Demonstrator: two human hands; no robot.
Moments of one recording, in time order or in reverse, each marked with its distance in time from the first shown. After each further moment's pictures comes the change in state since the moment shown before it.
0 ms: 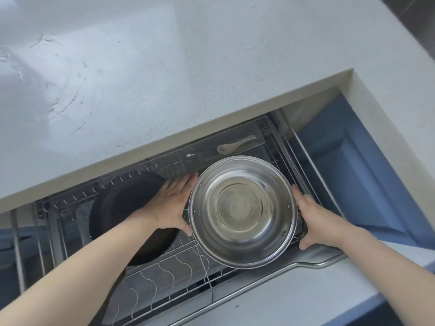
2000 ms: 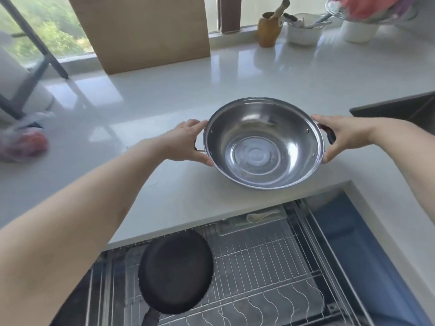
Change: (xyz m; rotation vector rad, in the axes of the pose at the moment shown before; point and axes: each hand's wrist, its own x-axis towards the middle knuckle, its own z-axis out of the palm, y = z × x) left_hand -0.036 -0.024 -0.360 -0.059 0.322 -0.138; right_hand -0.009 -0.154 -0.391 -0.144 0.268 -0.272
